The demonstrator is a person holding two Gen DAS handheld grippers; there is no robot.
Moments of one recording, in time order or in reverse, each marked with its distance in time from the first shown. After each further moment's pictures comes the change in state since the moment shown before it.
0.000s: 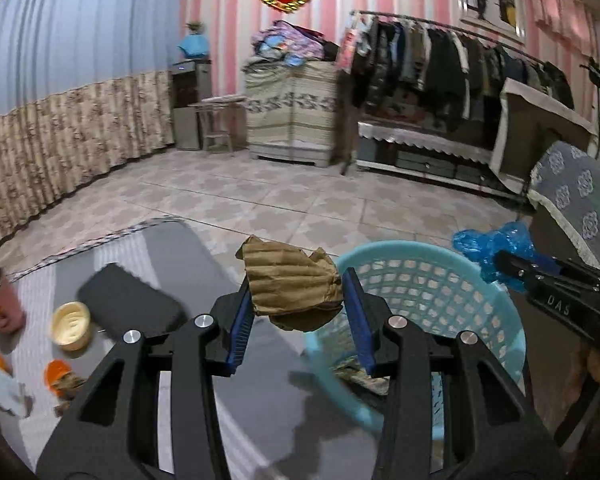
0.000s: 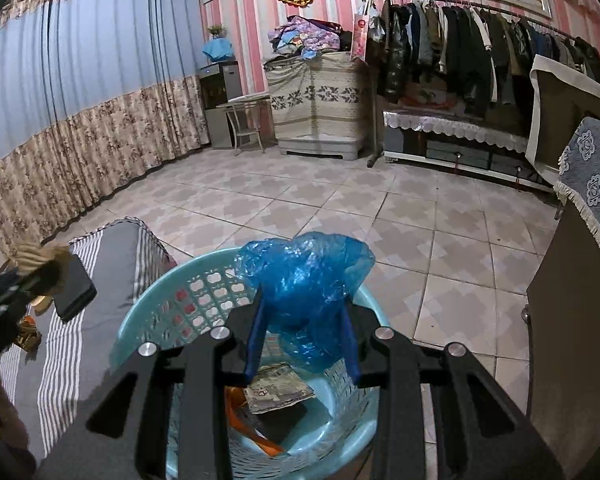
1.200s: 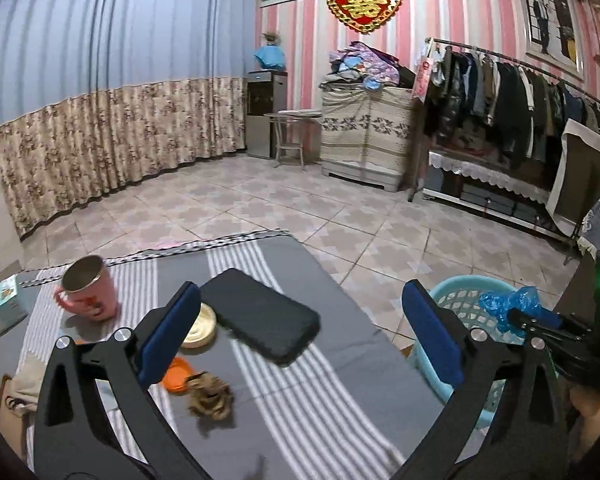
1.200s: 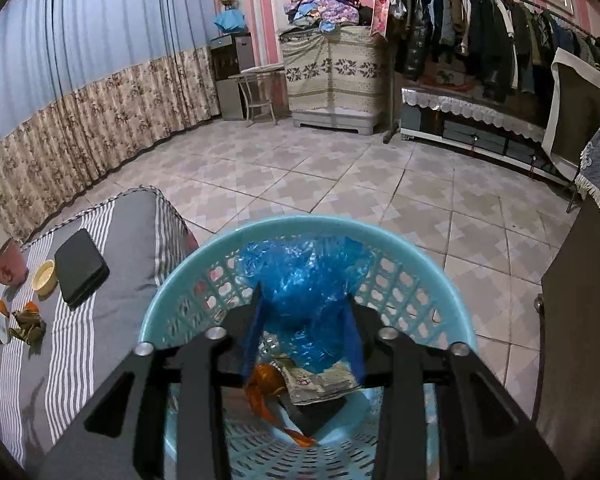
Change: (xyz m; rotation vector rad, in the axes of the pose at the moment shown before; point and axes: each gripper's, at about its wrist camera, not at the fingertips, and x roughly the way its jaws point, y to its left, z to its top) left arm -0.074 0.093 0.013 -0.143 -0.065 0.241; right arm 0.030 0.048 -0.008 -0.029 0.104 0.013
